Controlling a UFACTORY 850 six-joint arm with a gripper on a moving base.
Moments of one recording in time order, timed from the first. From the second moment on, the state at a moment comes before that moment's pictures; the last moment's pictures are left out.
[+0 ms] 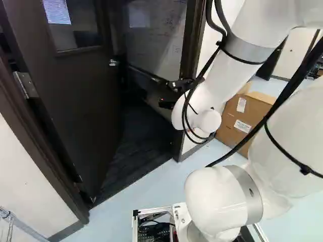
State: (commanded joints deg) arm -1.4 10.4 -13.8 -9.5 52.1 0.0
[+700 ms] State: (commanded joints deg) arm -1.4 10.4 -13.8 -9.5 52.1 0.0
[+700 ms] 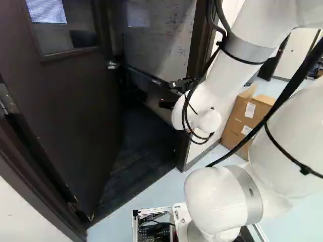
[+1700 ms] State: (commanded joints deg) arm -1.4 10.4 -13.8 -9.5 52.1 0.0
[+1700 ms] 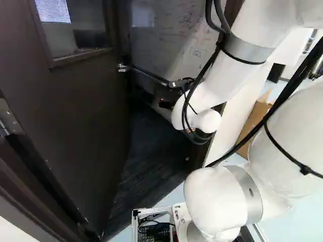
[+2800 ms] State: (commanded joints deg) arm -1.4 10.4 -13.8 -9.5 52.1 0.0
